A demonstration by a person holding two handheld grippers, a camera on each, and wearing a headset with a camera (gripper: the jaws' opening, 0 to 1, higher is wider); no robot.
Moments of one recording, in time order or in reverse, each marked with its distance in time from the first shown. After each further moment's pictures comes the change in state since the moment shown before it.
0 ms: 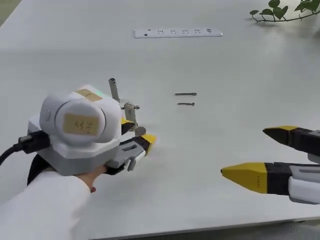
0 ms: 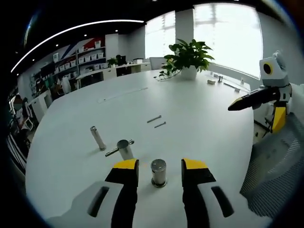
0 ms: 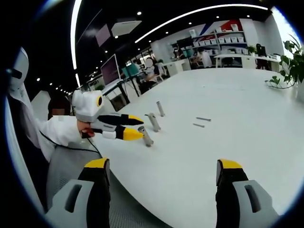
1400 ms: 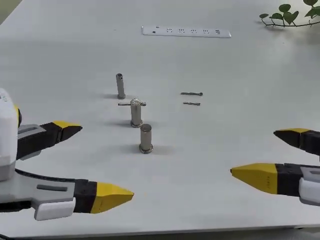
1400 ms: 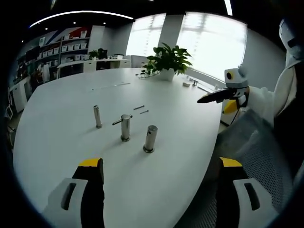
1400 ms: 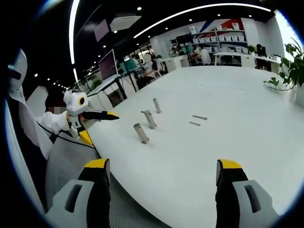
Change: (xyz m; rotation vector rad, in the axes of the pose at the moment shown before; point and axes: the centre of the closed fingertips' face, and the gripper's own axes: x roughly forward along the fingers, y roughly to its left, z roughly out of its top) left arm -0.079 0.008 -0.036 -0.075 0.015 -0.268; right arm -0.003 -0.008 0.000 -0.022 0.048 -0.026
